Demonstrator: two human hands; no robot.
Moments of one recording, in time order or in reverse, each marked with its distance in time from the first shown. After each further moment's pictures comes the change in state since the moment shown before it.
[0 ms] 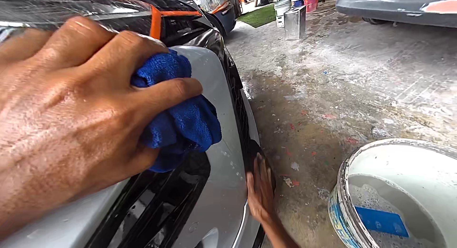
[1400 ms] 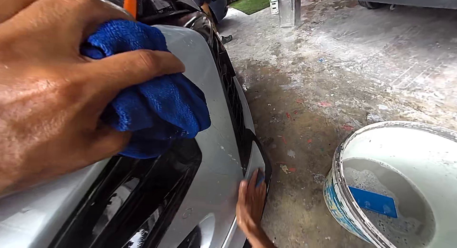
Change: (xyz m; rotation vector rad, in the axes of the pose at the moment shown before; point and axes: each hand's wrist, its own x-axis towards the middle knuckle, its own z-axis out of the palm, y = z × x) left_hand -0.003 -0.012 0.014 -0.157 0.006 -0.058; right_hand -0.054 -0.040 0.012 0.072 0.137 0.290
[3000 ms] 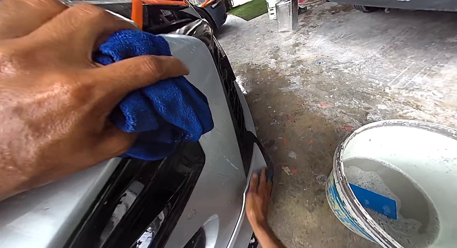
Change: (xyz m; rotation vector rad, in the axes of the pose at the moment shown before) left_hand 0.004 0.004 -0.004 0.017 0.045 -0.009; right_hand 0.028 -0.014 -0.017 0.246 0.001 0.243
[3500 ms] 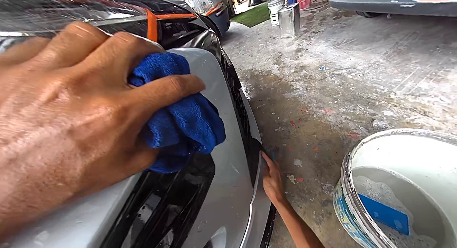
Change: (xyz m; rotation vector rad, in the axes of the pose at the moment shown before) left_hand -0.006 -0.011 0.005 0.096 -0.006 0.102; right_hand 0.086 0.020 -0.009 -0.037 -0.125 -0.268
